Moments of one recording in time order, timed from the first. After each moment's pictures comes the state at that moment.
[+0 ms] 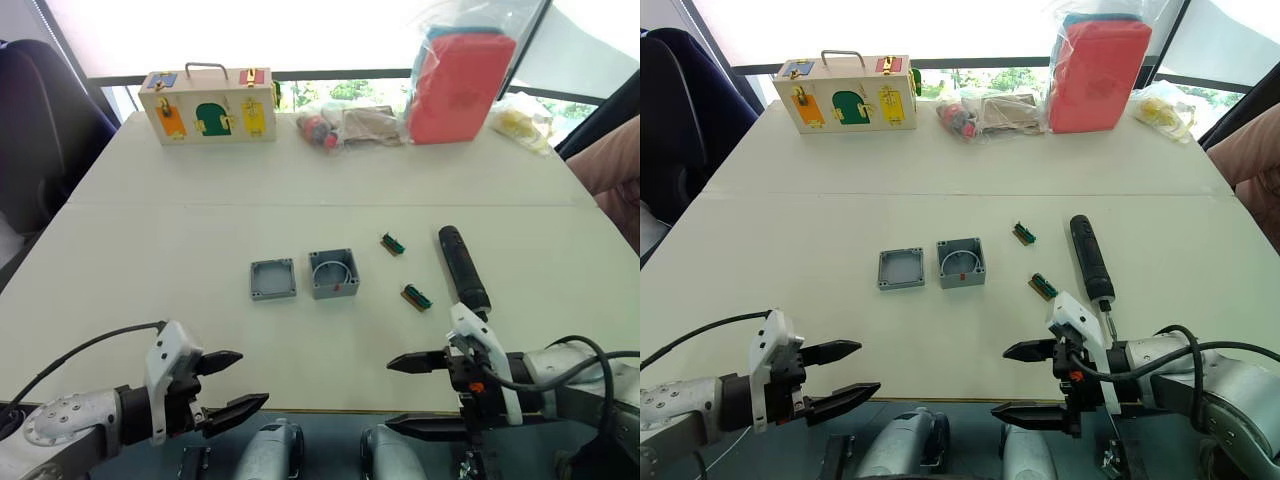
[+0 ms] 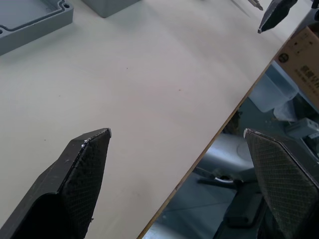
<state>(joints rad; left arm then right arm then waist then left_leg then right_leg) 0.45 0.80 0.33 -0.81 -0.87 0.78 -0.72 0.11 -1.00 -0.10 -0.75 0.94 0.91 0.89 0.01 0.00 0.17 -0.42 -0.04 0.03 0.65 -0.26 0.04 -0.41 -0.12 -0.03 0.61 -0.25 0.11</state>
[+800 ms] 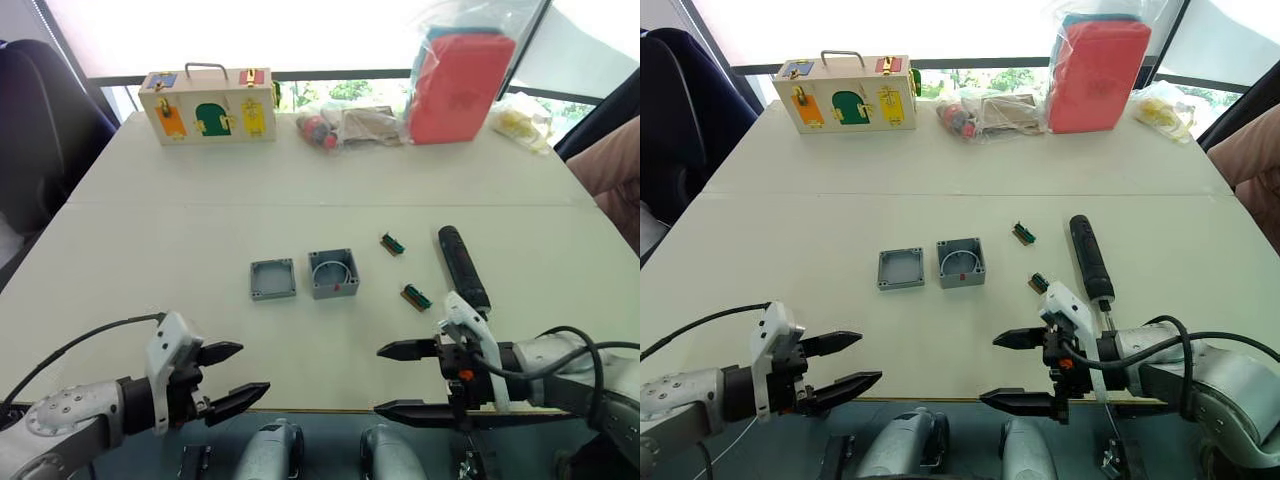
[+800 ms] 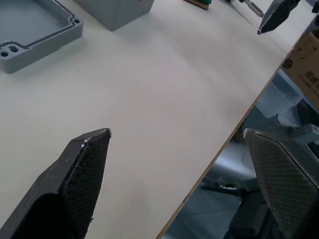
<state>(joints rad) 0.40 0.80 0.33 -0.80 -0.90 0.80 -0.67 0.00 -0.94 -0.07 -0.73 0.97 0.93 0.85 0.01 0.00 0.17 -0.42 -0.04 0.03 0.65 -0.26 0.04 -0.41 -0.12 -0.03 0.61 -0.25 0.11</state>
